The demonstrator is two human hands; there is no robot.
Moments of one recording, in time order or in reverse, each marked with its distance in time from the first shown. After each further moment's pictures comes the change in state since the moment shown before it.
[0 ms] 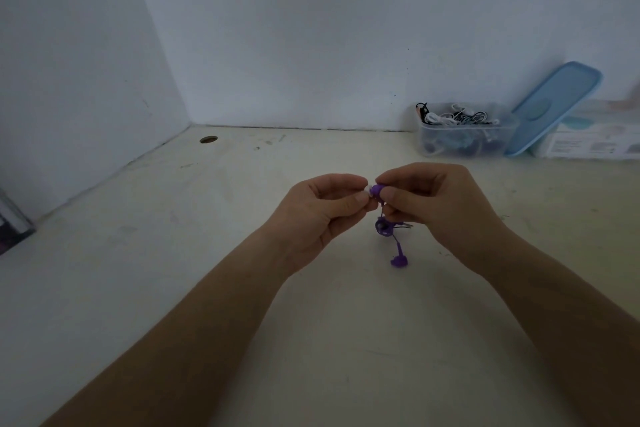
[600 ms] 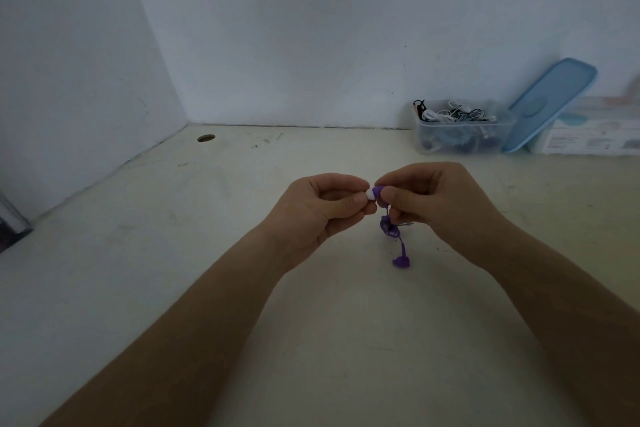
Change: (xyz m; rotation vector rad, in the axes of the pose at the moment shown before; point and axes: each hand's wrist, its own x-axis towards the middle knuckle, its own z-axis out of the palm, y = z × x) left_hand -0.004 0.003 -0.001 0.115 -0.042 0.003; right_hand 0.000 0.000 -0.007 -0.077 -0.059 0.048
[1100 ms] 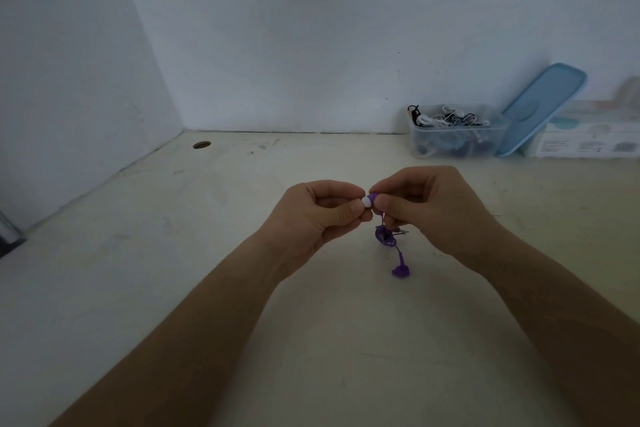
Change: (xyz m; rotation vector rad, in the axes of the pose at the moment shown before) left_hand 0.002 -0.001 0.000 0.008 -0.019 0.026; right_hand 0.000 -0.002 0.001 -0.065 -0.001 -0.090
